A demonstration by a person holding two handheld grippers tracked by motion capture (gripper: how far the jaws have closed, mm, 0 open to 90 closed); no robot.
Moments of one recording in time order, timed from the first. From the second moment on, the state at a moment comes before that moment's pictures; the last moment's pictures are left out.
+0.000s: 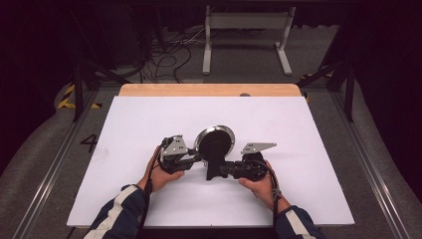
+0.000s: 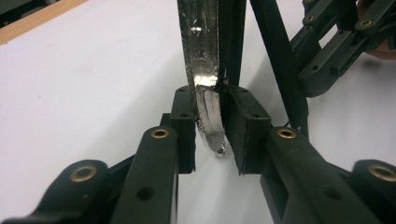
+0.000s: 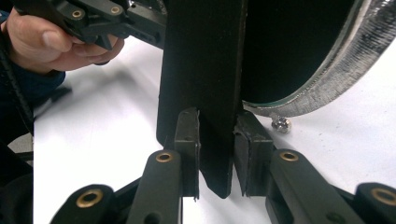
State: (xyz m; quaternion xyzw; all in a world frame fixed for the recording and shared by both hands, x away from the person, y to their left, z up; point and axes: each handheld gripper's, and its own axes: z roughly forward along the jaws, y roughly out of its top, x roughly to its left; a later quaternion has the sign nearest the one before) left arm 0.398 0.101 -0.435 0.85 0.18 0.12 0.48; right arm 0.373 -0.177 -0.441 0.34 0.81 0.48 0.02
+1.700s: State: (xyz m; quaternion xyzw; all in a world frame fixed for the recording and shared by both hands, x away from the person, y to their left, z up) left arm 0.409 0.087 -0.448 0.85 0.18 0.21 0.44; right arm 0.360 -0.169 -0.449 0.32 0.83 0.45 0.04
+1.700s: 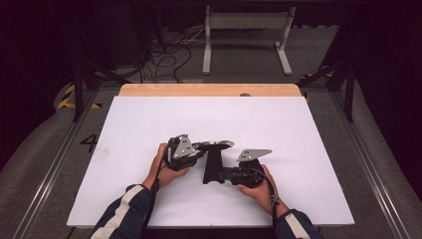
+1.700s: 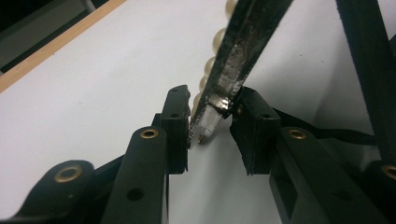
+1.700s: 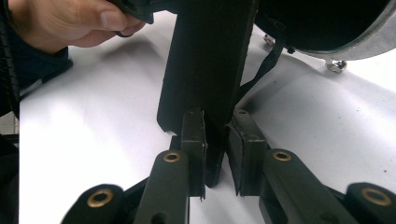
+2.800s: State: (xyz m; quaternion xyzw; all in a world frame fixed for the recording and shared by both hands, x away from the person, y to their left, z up) left arm 0.382 0.132 -0.425 0.84 0.19 0.18 0.47; right arm 0.334 -0.190 -0.420 0.31 0.83 0.43 0.16
